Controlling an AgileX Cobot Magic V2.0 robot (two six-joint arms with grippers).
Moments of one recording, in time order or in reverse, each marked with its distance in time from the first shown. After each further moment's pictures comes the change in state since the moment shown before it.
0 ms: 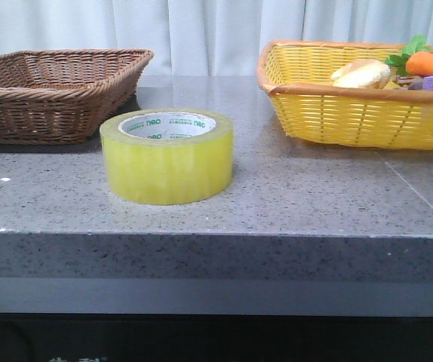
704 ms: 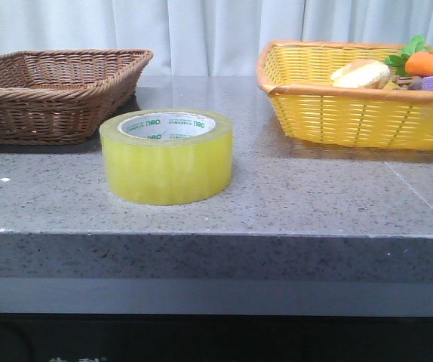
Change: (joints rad) left arm 0.000 0.000 0.000 0.000 0.000 0.000; right arm -0.180 -0.859 0.951 0.065 -0.362 0.022
